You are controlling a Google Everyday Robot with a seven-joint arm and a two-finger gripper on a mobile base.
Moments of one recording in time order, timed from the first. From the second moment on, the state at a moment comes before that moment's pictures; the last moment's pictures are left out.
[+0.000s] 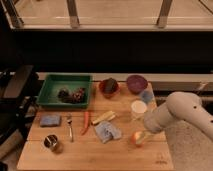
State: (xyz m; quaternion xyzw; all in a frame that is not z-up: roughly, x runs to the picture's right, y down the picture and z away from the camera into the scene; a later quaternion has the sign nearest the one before) arm 0.144 0.209 0.669 -0.31 -0.27 0.04 0.91
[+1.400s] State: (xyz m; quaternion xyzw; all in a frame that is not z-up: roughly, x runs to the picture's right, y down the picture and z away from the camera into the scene) arm 0.019 0.248 0.655 -0.28 -0.42 -0.01 0.86
